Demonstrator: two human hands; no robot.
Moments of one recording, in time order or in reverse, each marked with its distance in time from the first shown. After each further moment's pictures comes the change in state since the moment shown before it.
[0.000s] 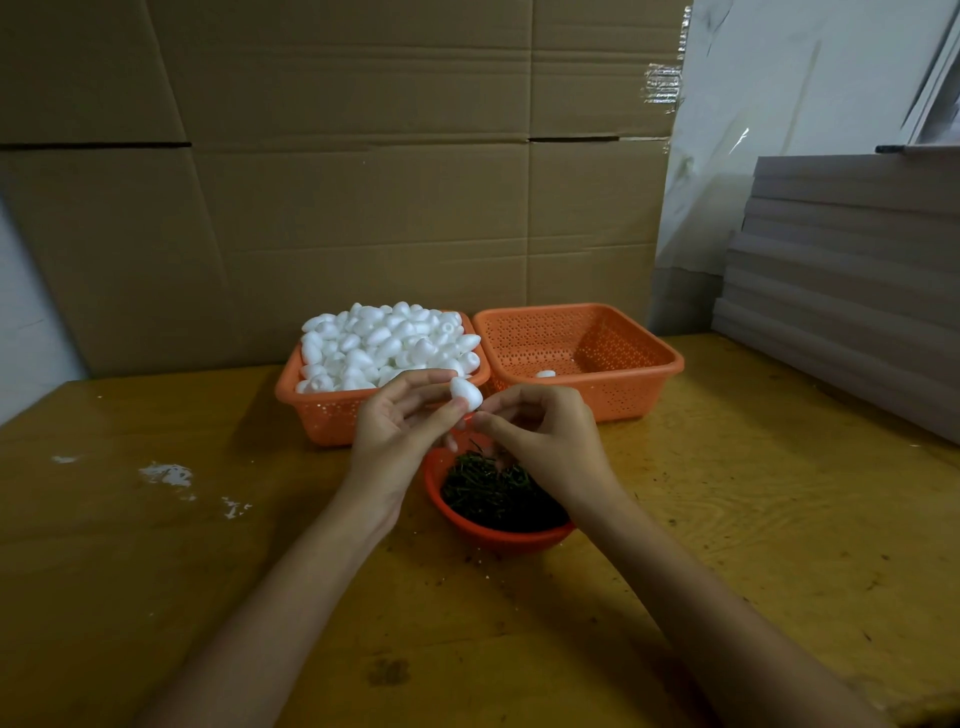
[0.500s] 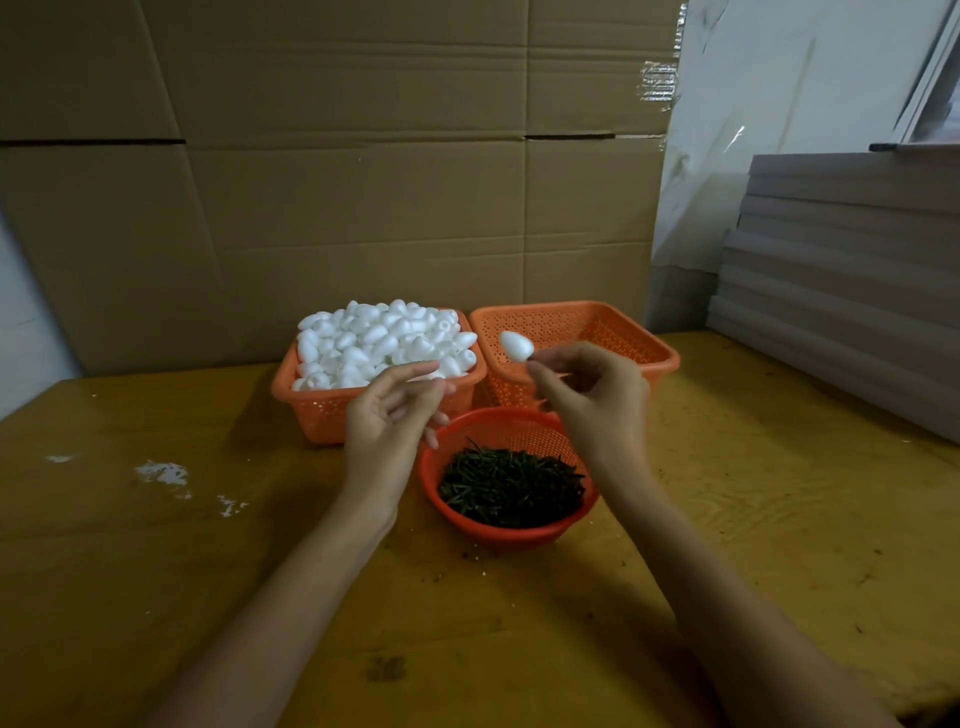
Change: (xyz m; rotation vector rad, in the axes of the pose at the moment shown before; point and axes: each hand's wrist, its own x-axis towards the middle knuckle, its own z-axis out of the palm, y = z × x) left_hand 0.003 -0.010 -0.003 0.075 0.132 0.080; right_hand 0.012 0.002 -0.029 -0.034 0.341 -0.047
